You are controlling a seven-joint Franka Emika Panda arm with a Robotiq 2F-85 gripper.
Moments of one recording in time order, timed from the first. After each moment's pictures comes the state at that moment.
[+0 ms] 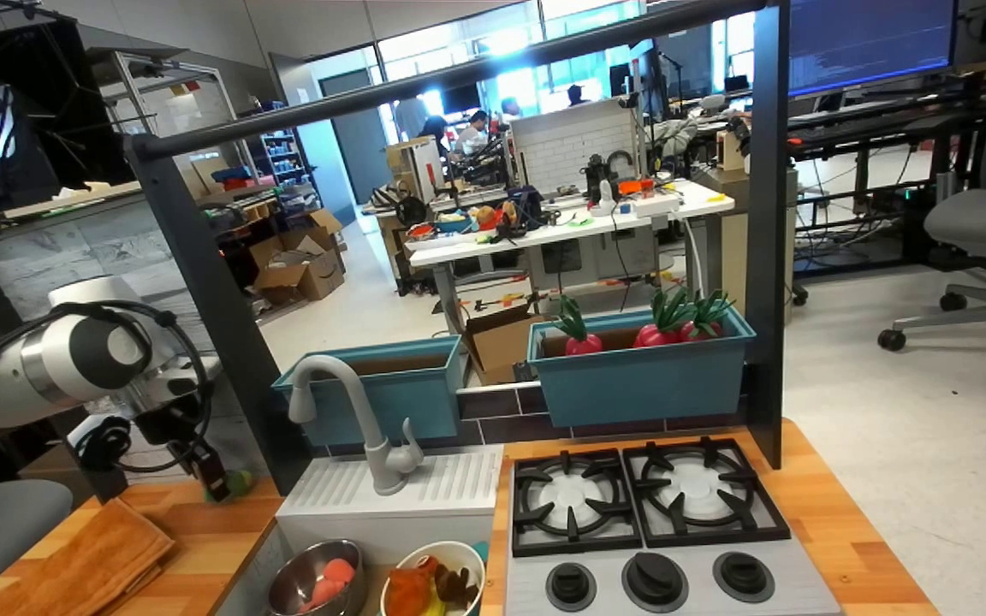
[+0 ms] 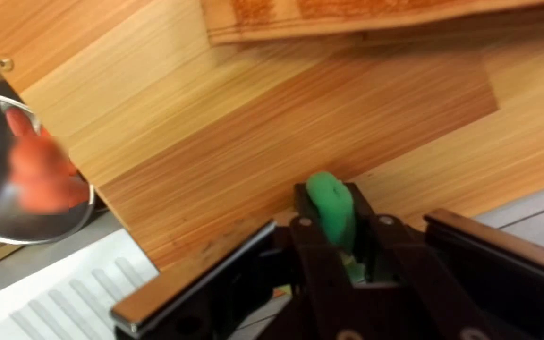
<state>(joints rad) 0.45 1.29 -0.10 -1.14 0.02 2.40 0.88</state>
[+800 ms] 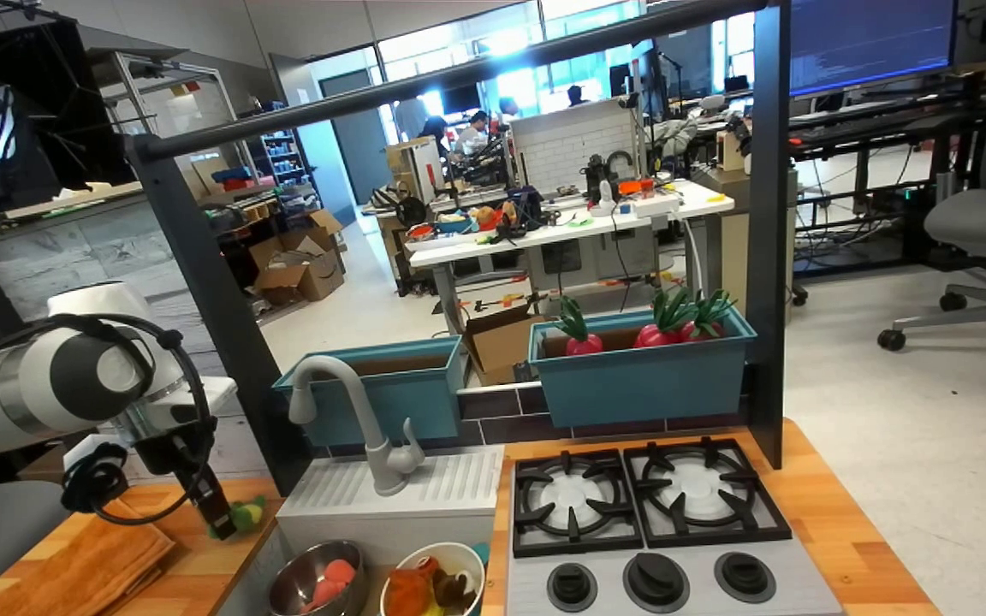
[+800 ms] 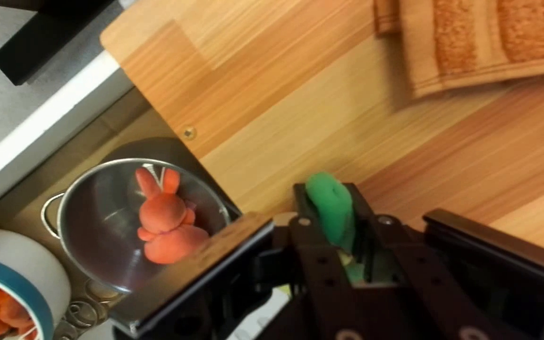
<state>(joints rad) 0.39 1.06 -0.08 -1.62 0.05 2.64 0.88</state>
